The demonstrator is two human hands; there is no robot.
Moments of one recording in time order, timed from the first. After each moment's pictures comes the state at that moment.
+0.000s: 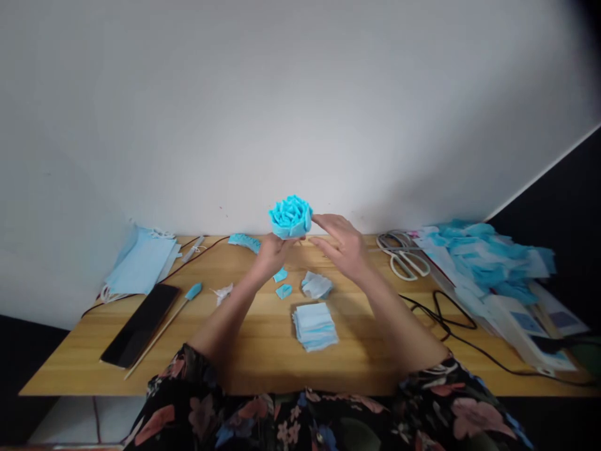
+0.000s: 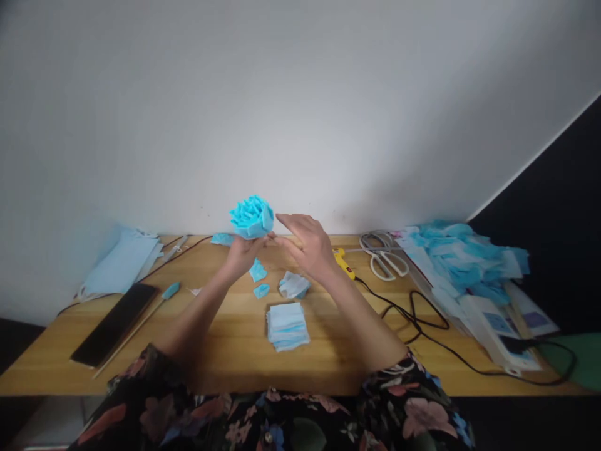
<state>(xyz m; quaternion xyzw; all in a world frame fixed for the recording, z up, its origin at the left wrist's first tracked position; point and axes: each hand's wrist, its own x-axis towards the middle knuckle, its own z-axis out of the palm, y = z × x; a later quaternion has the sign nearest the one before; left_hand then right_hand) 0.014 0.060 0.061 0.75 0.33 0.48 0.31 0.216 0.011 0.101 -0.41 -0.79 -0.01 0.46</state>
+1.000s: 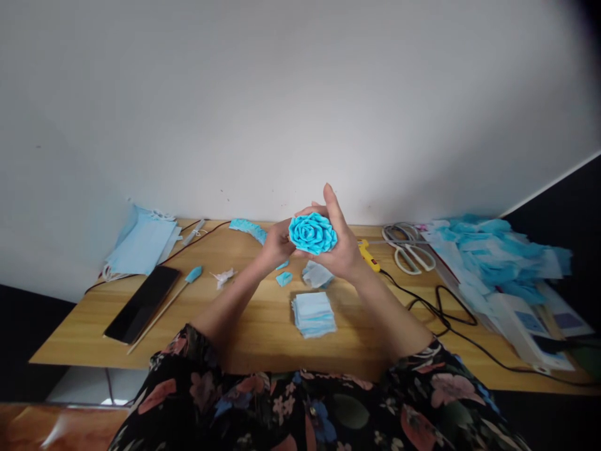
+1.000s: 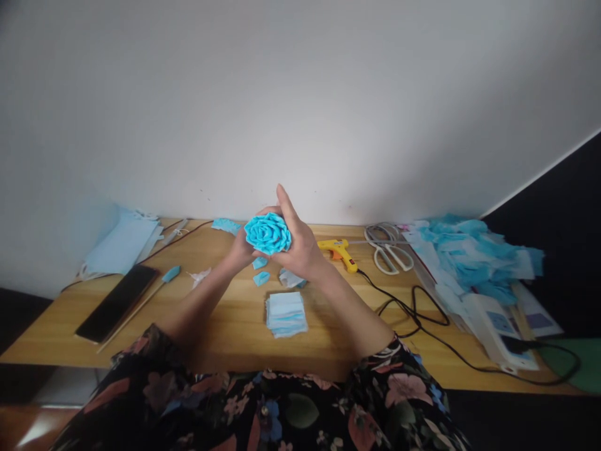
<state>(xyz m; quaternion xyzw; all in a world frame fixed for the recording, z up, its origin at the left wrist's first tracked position) 0.020 0.054 0.056 0.75 0.28 0.49 0.33 0.183 0.004 0.093 -0.32 -0.80 0.14 0.49</state>
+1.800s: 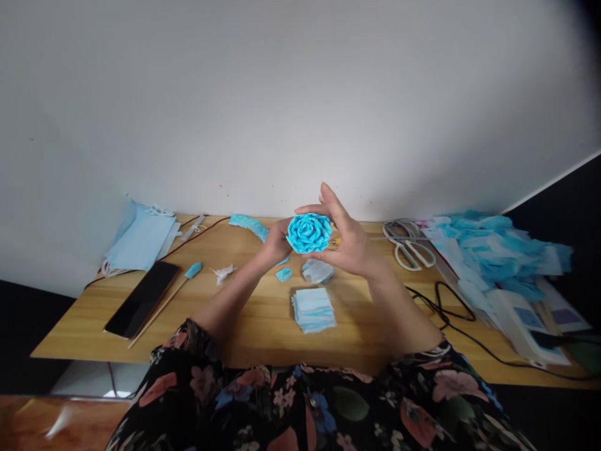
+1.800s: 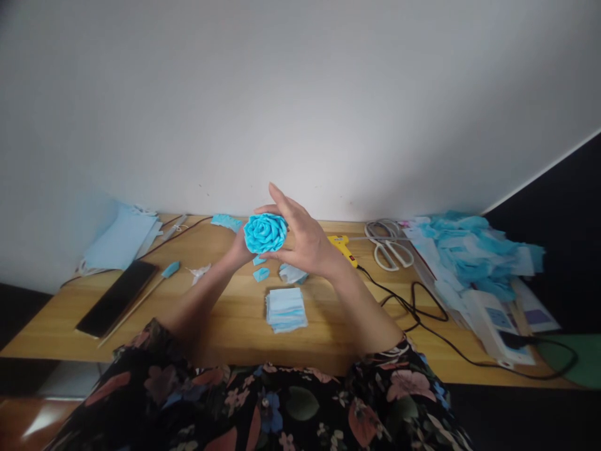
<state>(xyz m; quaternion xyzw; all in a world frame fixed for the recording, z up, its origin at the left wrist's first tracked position) 0.026 0.056 0.052 0.74 0.23 0.52 0.37 0.202 -0.006 0.118 -0.29 -0.85 0.11 0.42</state>
